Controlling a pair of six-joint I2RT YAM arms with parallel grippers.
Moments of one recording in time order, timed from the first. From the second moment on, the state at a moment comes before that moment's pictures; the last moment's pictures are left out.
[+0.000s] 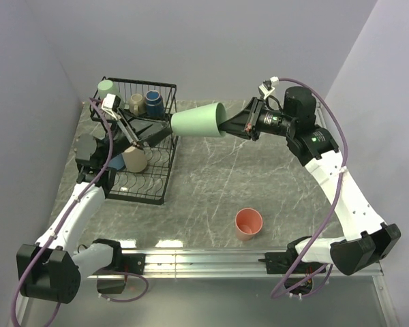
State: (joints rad) left arm -0.16 1.07 0.80 0.71 0.83 -1.49; right arm 0.37 1.28 1.45 -0.44 -0.73 1.05
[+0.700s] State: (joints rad) left arm -0.21 1.08 0.82 0.73 0.83 -1.47; right arm 0.43 1.28 1.39 -0.27 -0.76 1.14
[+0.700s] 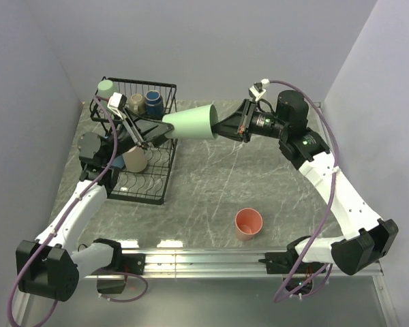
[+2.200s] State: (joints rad) left arm -0.09 1.07 1.01 0.22 0.91 -1.16; right arm 0.18 1.22 1.15 -0.55 -0.58 0.94
